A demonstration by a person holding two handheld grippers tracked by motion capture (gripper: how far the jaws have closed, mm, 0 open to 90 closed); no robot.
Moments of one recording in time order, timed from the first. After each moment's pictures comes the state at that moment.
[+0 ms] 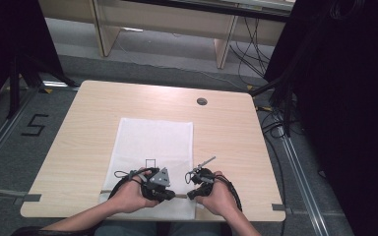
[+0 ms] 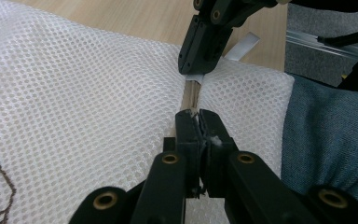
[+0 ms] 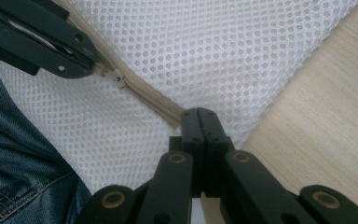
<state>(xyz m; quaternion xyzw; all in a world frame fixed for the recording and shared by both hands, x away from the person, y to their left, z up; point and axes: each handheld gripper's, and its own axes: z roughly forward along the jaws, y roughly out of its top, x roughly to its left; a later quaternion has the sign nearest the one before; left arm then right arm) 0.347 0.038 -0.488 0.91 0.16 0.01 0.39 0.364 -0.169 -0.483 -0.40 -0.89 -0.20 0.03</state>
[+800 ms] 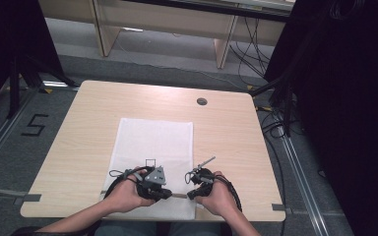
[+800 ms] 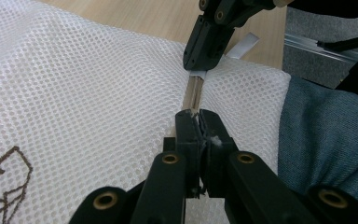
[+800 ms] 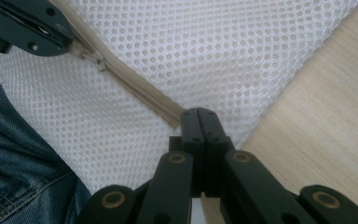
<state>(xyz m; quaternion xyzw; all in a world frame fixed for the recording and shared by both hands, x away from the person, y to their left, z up) 0.345 0.048 -0.483 0.90 0.17 0.01 0.39 0.364 -0.168 -0.483 -0.40 -0.90 -0.20 0.03</state>
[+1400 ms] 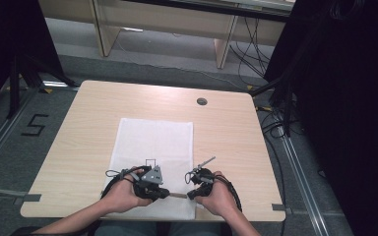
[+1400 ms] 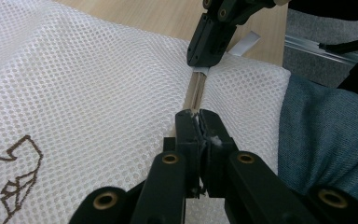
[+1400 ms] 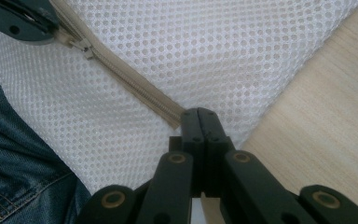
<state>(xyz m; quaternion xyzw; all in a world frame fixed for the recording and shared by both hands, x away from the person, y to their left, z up) 0.344 0.056 -0.481 0.90 0.18 0.01 0.40 0.362 -0.167 -0.482 -0.41 -0.89 -0.19 0.04</state>
